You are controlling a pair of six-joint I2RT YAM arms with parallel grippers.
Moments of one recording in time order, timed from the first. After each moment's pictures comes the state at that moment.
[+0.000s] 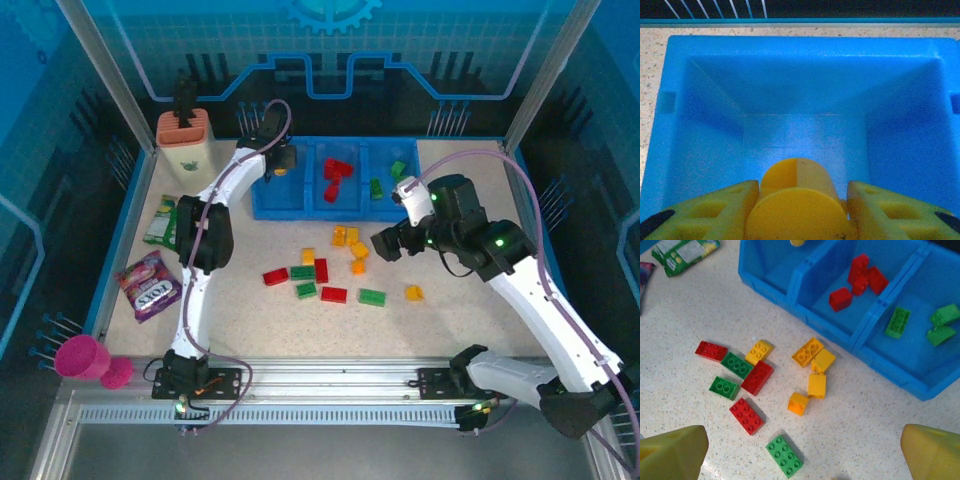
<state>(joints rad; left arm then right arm) -0.25 2.36 2.16 -0.67 -0.17 -0.27 0.51 1.07 1.29 -0.93 -0.11 -0.06</state>
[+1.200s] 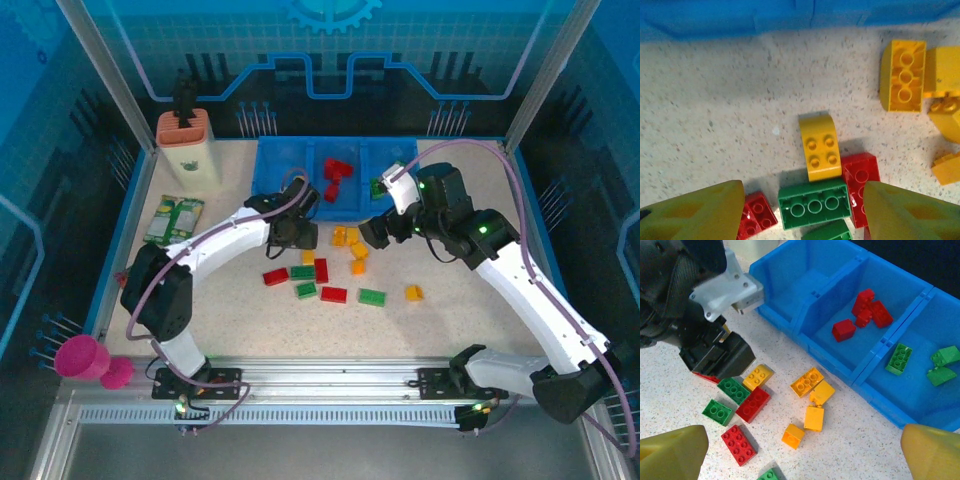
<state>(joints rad) -0.59 1.71 1.32 -0.80 -0.14 -0.56 0.52 1.17 1.30 -0.79 -0.12 -0.11</state>
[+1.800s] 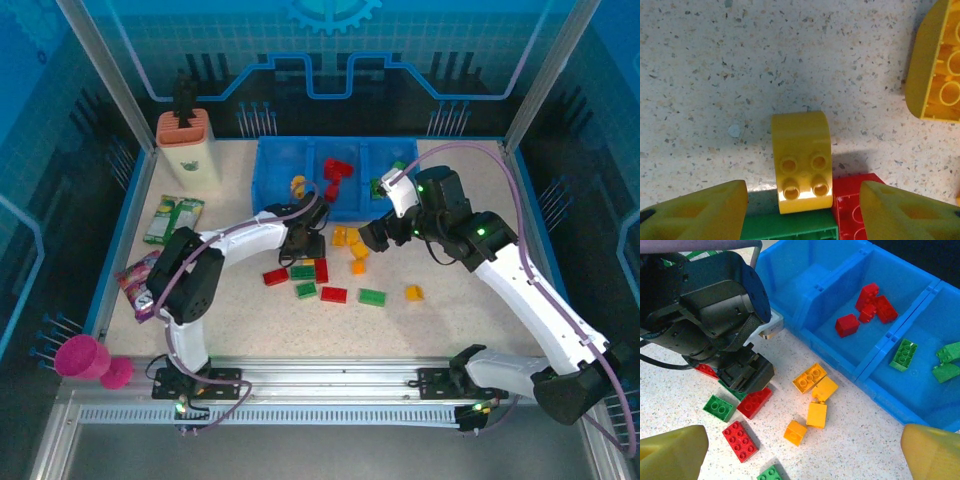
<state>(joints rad) -0.61 1.87 1.29 -0.68 -0.08 -0.68 0.53 1.16 1.27 -0.78 -0.13 -0.11</state>
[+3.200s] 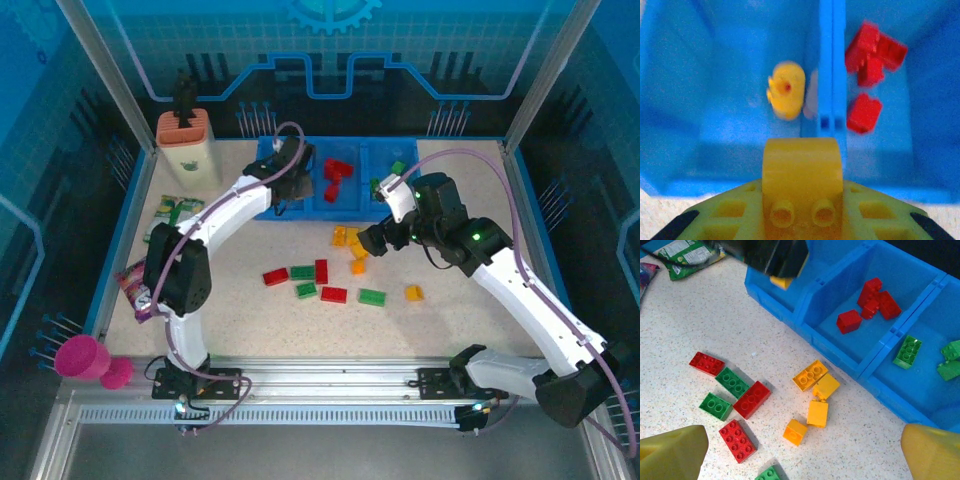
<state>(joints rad) -0.45 1.91 1.67 -0.66 -0.28 -0.51 0.53 1.14 1.20 -0.73 -0.12 -0.11</state>
